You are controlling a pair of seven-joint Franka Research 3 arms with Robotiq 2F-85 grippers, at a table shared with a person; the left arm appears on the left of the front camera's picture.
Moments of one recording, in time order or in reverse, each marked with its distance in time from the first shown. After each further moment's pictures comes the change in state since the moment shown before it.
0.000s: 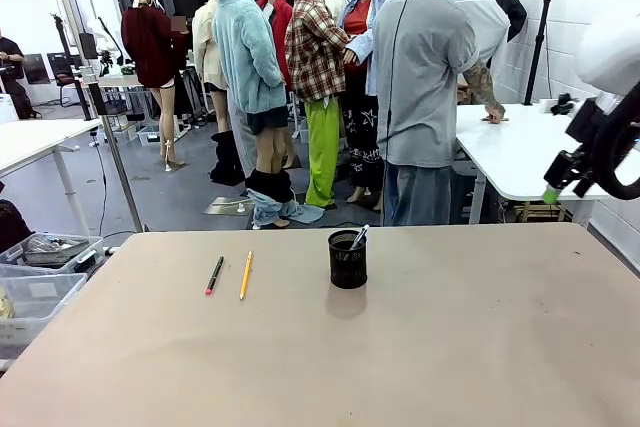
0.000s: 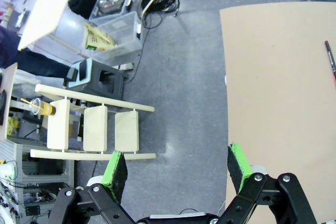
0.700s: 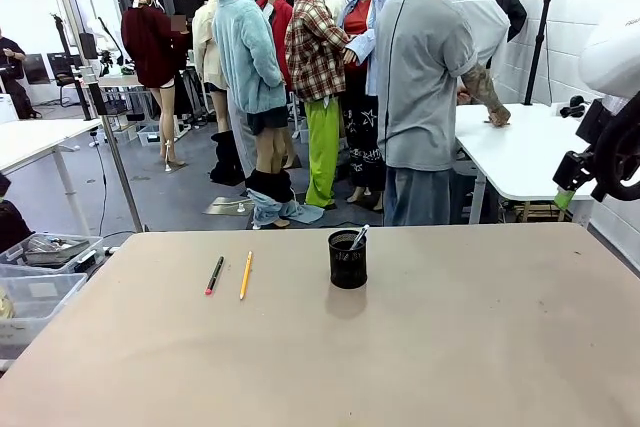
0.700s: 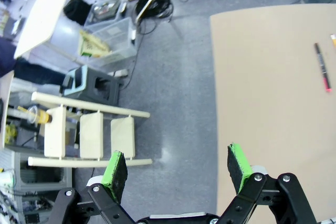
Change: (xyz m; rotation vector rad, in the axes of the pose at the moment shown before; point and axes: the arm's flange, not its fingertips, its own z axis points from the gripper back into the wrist) left arm 0.012 -0.017 0.012 -0.040 -0.031 -0.026; right arm -0.004 -0.003 0.003 -0.048 0.055 -0.092
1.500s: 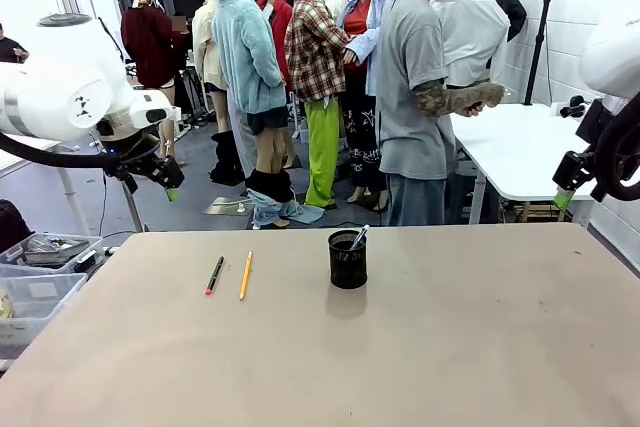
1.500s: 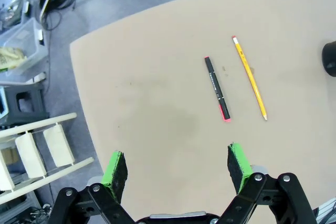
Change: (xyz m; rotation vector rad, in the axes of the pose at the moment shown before) left arm 0.137 -0.175 -0.097 -0.336 0.238 -0.109; right arm 0.000 0.000 0.000 0.002 -0.002 0.001
